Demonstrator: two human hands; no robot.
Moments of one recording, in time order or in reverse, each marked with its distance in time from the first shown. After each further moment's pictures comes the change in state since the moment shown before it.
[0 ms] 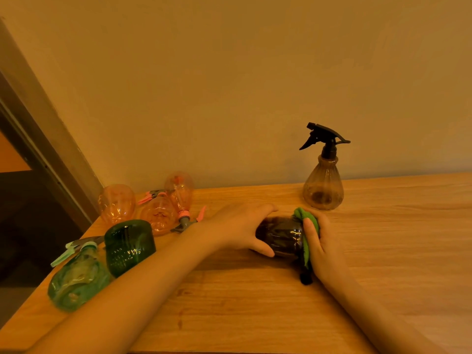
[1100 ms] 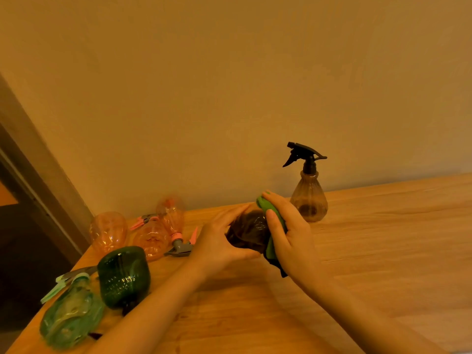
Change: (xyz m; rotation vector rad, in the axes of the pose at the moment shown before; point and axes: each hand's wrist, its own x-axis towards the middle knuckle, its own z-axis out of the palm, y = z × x) left_hand -0.030 -0.004 0.016 -0.634 0.593 -0.035; right_hand 0.013 -0.080 0.025 -0.016 0.069 -0.247
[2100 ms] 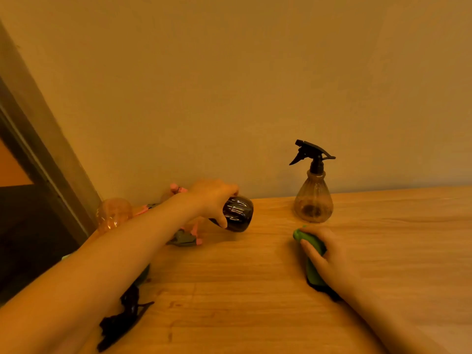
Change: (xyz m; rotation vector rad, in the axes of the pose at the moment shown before) left_hand 0.092 -0.006 -0.042 0.973 -0.589 -0.102; right_hand -0.022 0.094 -0.070 -0.224 -0.178 0.089
